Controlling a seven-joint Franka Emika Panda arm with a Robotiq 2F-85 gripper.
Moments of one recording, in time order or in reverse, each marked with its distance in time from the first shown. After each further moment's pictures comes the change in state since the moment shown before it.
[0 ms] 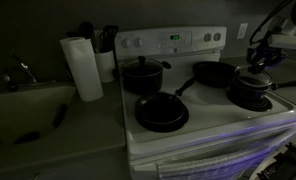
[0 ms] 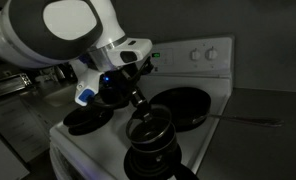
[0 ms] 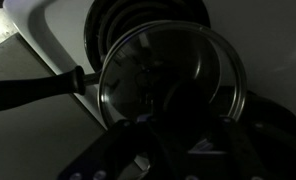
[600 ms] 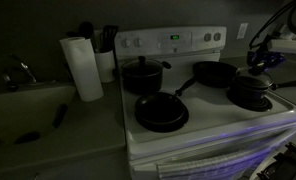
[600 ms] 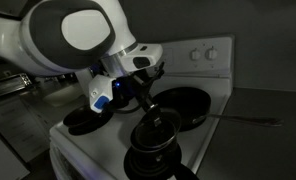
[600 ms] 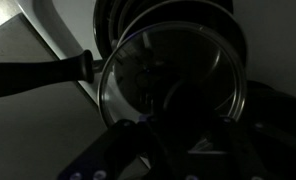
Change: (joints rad) arm -0.033 0.056 -0.012 -0.001 -0.033 0.063 -0.043
